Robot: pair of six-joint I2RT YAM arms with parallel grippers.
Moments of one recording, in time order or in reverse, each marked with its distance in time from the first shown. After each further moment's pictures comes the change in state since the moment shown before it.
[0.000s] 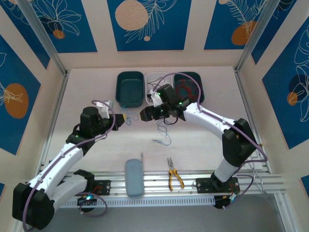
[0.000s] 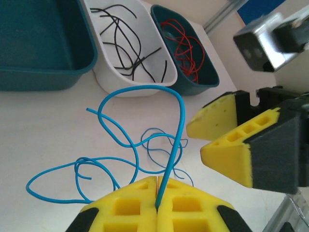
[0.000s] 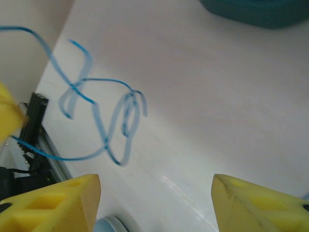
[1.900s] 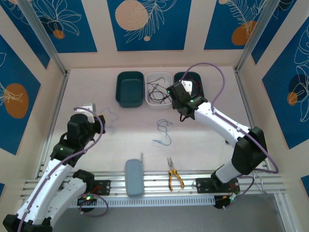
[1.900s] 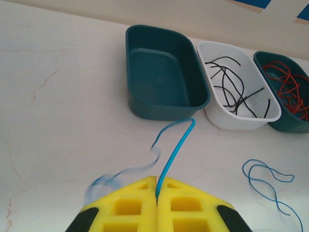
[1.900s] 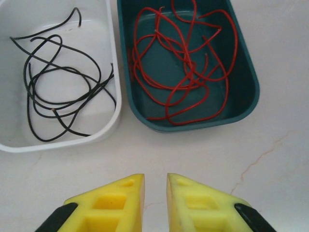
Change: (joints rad) left arm 0.001 -0.272 0.085 -0.376 -0.513 0.167; right arm -0.074 -0.131 0.009 -0.289 1.001 0.192
